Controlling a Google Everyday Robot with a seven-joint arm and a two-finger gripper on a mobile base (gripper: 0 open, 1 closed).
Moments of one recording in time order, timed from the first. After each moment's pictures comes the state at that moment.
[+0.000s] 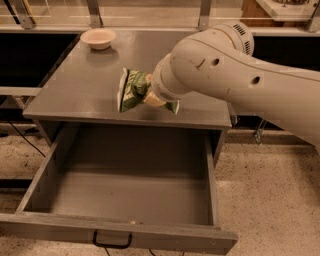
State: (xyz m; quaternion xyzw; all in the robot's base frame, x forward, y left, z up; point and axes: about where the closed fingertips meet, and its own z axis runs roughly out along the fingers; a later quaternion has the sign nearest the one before) arm 0.609 0.007 0.888 -0.57 0.72 -0.06 0.40
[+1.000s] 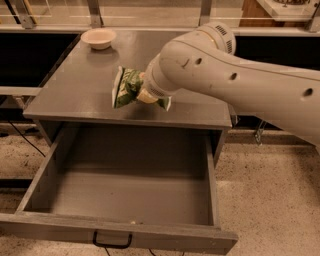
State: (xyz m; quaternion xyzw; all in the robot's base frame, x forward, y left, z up) arm 0.638 0.020 0.876 -0.56 0.72 -0.05 0.41
